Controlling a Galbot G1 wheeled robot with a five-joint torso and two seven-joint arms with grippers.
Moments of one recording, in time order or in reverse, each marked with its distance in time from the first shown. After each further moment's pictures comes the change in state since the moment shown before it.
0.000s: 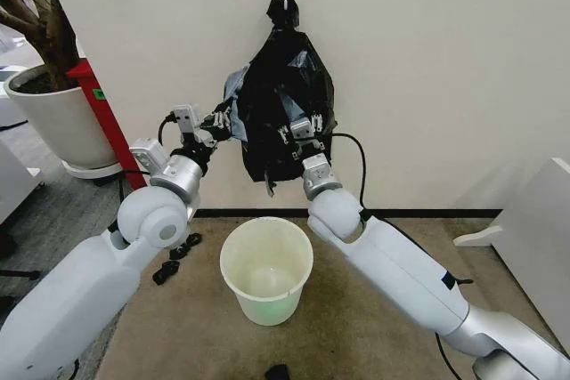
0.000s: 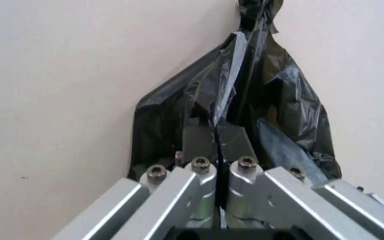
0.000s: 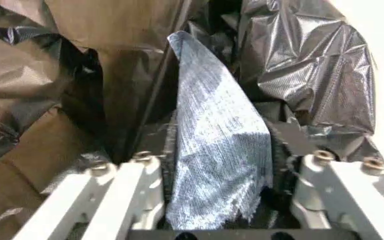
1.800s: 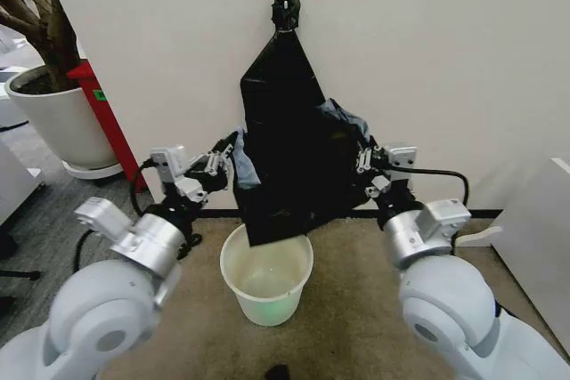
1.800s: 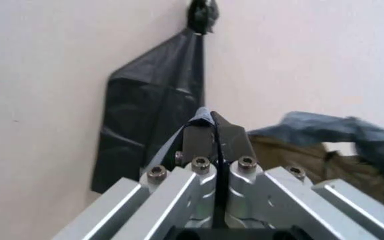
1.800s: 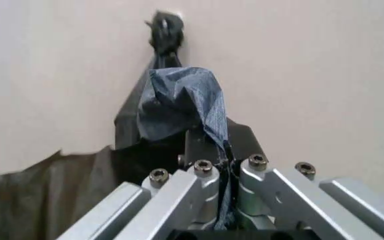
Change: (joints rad) left arm 0.489 0.077 -0.375 -0.432 -0.152 0.080 -0.024; right arm -0.546 -0.217 0.411 0.722 0.197 -0.120 -0.012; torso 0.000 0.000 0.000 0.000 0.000
